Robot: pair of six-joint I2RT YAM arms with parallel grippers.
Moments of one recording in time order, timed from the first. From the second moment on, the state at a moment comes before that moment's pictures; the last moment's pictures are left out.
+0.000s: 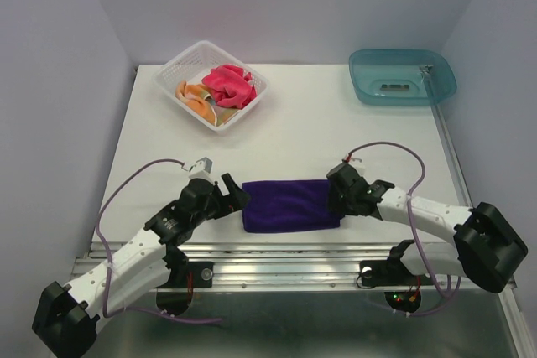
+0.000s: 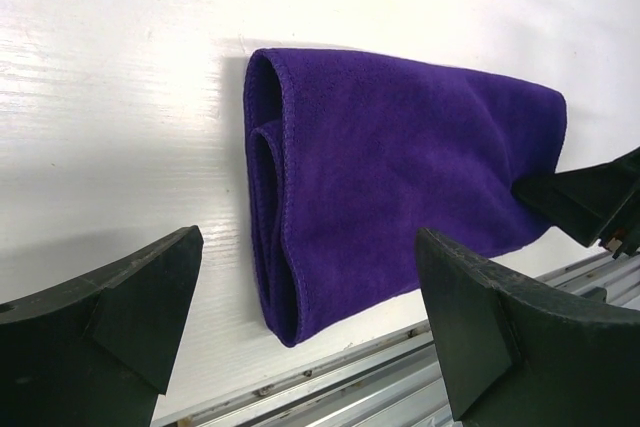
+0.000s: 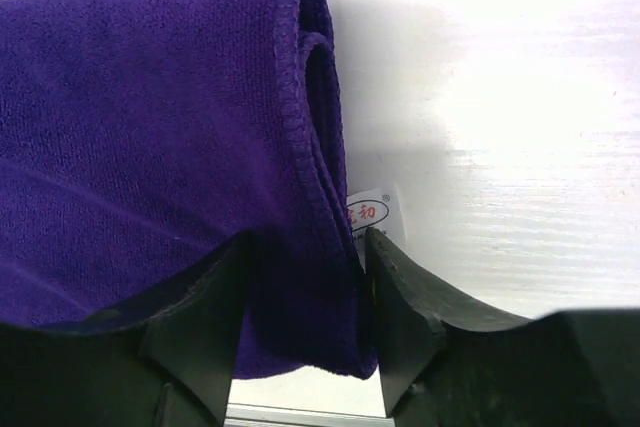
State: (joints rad) left arm -0.66 0.66 0.30 -0.26 -0.09 -0.89; right arm 0.73 1.22 0.55 -0.41 0.21 0.83
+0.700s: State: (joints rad) left arm -0.66 0.66 0.36 -0.30 -0.19 -0.90; right arm 0.74 1.51 0.80 -0.35 0.29 0.52
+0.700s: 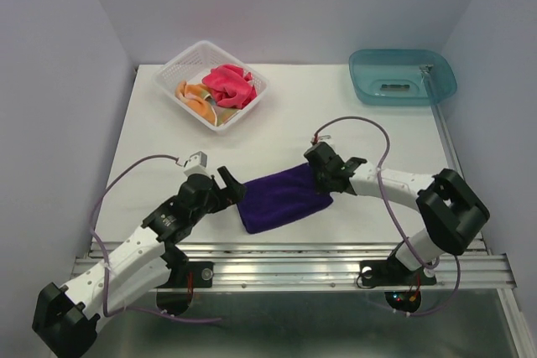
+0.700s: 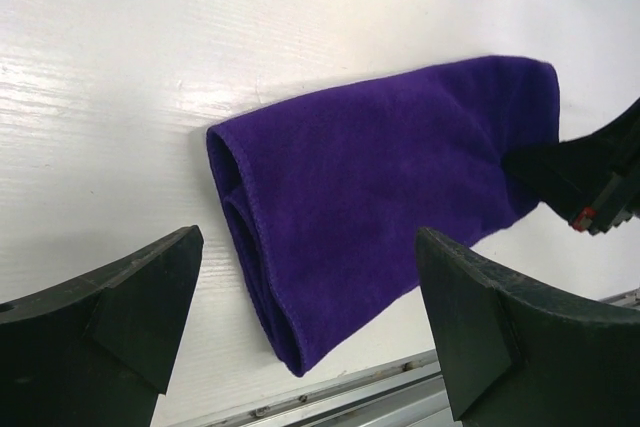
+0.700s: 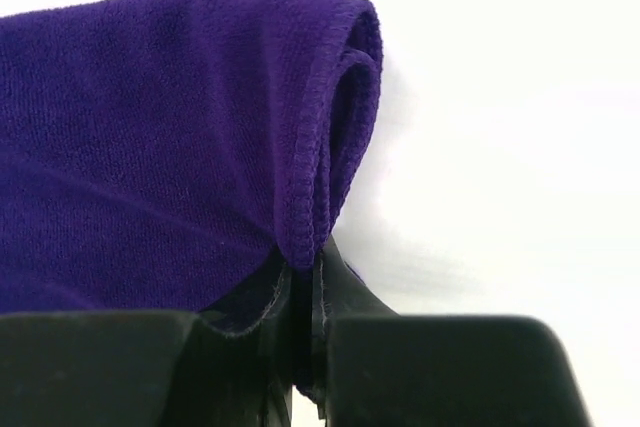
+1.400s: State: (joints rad) left arm -0.66 0.82 0.59 -0.36 -0.37 -0.86; right arm 0.34 1.98 1.61 -0.39 0.37 -0.15
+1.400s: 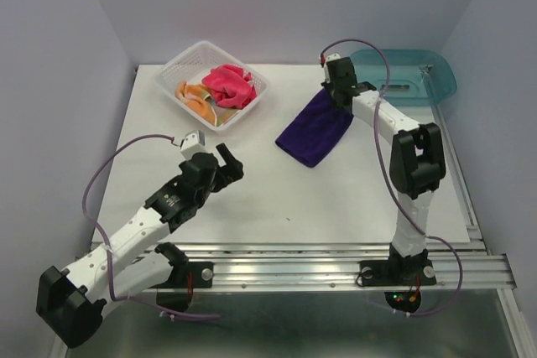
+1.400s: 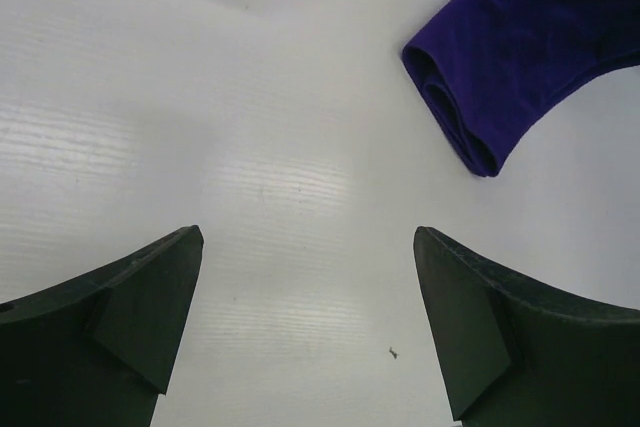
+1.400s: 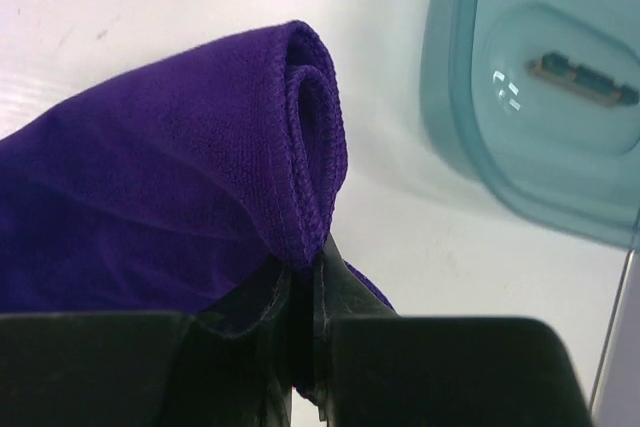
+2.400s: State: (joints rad) left arm -0.59 1.04 0.74 -0.39 -0.44 -0.79; right arm 0.23 2.33 2.32 -0.37 0.56 -0.42
